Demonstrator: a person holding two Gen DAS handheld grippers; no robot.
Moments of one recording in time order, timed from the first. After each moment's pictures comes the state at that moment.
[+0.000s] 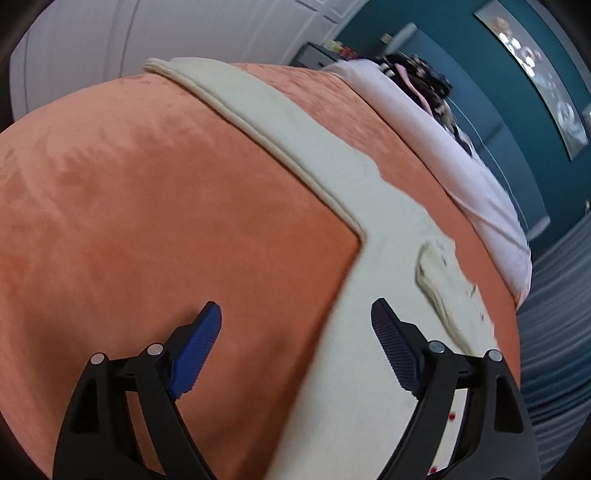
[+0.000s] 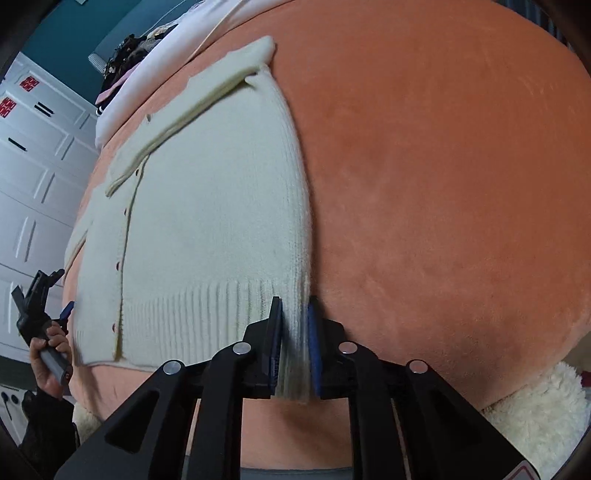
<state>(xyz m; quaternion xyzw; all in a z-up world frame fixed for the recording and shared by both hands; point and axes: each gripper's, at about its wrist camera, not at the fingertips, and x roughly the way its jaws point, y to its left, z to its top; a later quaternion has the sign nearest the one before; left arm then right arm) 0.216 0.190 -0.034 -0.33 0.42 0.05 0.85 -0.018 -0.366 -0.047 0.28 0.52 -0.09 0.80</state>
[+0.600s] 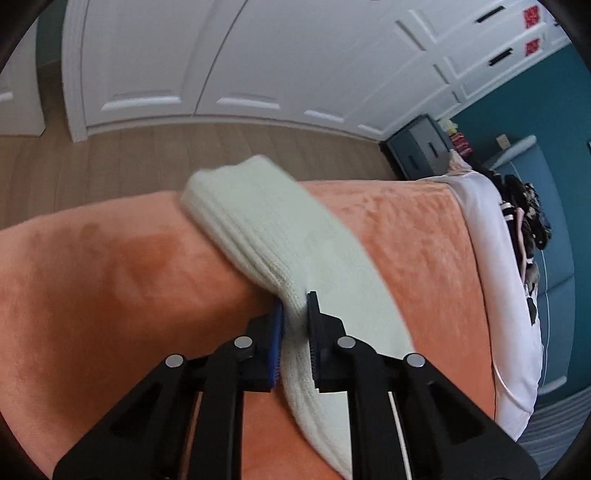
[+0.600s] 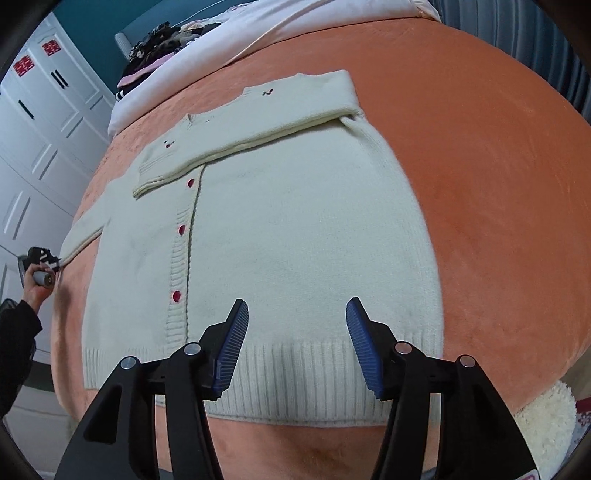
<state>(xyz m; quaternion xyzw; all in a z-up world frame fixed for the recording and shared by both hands) 0.407 0.364 -0.028 -0.43 0.36 0.21 0.80 0.060 -0.281 0.003 0.21 0.50 -0.09 0.83</state>
